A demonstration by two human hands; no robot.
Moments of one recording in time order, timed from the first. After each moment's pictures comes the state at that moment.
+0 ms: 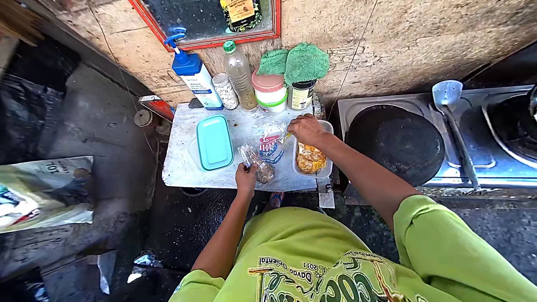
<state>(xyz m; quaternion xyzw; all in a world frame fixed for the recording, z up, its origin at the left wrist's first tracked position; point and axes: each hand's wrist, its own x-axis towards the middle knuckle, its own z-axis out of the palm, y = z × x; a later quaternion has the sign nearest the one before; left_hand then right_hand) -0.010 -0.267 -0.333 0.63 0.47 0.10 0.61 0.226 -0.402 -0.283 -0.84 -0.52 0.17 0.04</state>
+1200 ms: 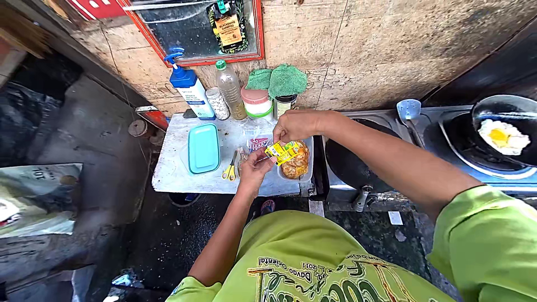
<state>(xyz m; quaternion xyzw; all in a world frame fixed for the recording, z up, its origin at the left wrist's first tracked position) 0.016 -0.329 -0.227 0.62 0.27 0.10 0.73 0.207 -0.419 -0.106 -0.72 -0.62 0.31 0.02</state>
